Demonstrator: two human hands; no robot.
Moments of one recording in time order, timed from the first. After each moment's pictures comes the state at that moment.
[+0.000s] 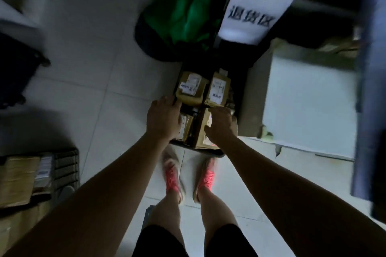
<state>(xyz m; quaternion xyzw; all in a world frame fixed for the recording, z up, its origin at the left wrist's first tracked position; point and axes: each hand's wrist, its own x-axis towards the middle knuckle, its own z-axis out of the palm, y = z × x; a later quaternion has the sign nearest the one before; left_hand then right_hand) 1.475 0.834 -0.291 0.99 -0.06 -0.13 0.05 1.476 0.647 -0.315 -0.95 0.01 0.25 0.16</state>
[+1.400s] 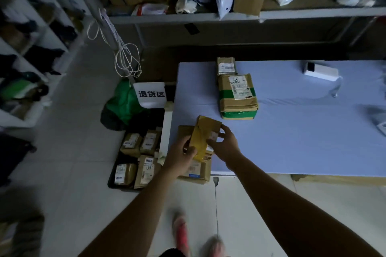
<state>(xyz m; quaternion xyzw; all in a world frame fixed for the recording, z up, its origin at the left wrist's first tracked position) 1.340 0.353 -0.048 0.87 0.01 -0.16 0.46 1.352 0.172 -0.051 -0.76 0.22 0.10 0.61</state>
